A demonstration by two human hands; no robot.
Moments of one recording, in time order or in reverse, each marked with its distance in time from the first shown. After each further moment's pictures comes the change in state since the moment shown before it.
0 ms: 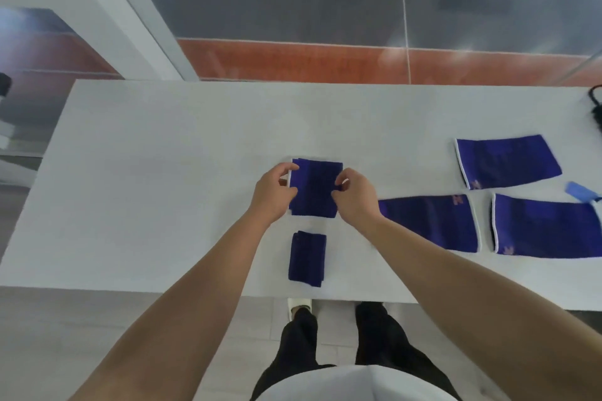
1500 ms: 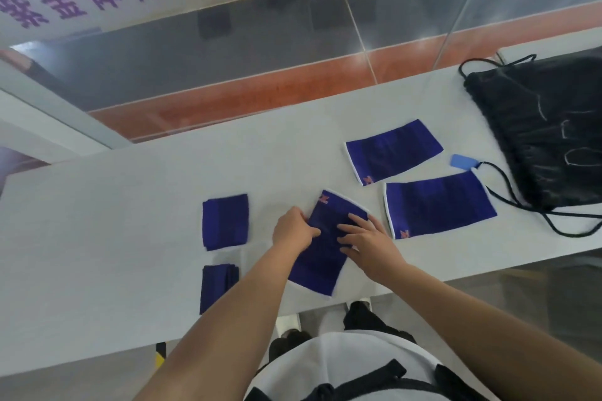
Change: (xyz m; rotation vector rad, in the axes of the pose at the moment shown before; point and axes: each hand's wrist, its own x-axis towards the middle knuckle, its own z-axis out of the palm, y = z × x) left_hand -0.036 0.101 0.215 0.531 -0.171 -0.132; right_hand -0.035 0.202 -0.155 -0.497 -0.130 -0.423
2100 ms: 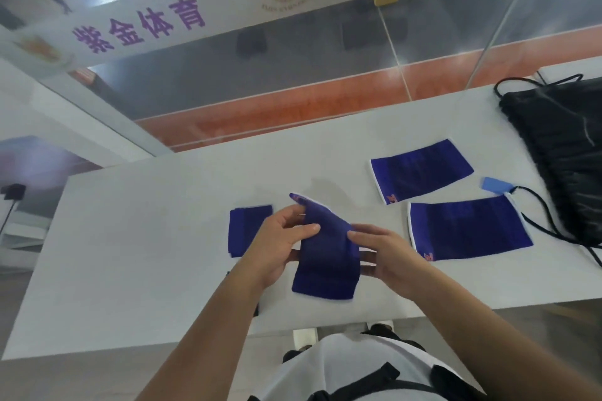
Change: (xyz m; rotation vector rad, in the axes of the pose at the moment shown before) left_hand -0.082 -0.001 -0.089 -0.887 -0.173 0.135; right_hand -0.006 -0.058 -0.073 1.518 -0.139 0.509
